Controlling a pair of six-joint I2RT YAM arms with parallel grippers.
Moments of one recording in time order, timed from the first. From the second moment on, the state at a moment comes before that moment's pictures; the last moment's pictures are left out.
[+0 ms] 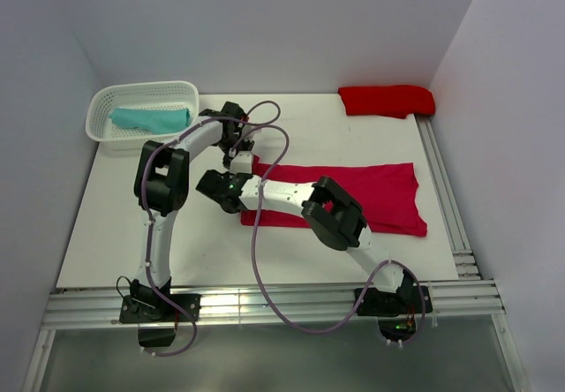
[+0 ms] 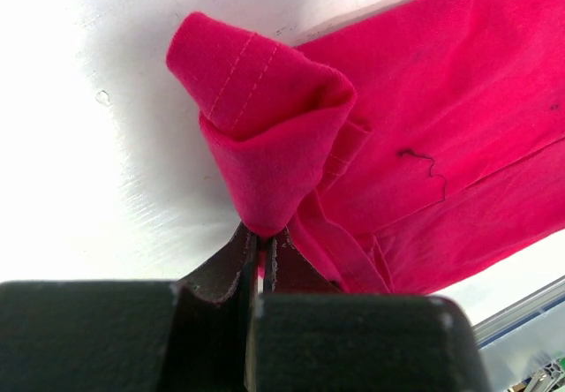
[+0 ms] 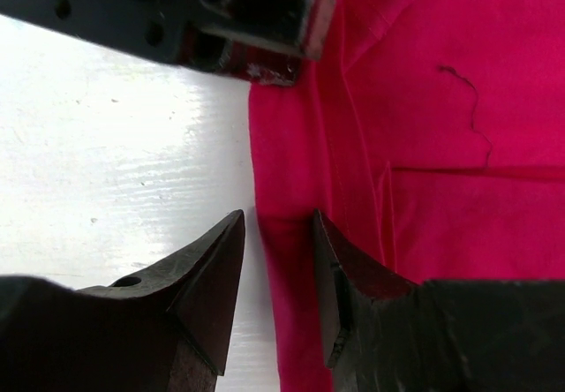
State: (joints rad) left arm -0.37 2.25 1.81 -0.91 0.35 -0.04; right arm 1.07 2.30 1.81 -0.70 0.70 1.01
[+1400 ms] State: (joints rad) left arm -0.26 2.18 1.94 -1.00 0.61 0.10; right arm 0.88 1.95 0.84 0.53 0.13 1.34
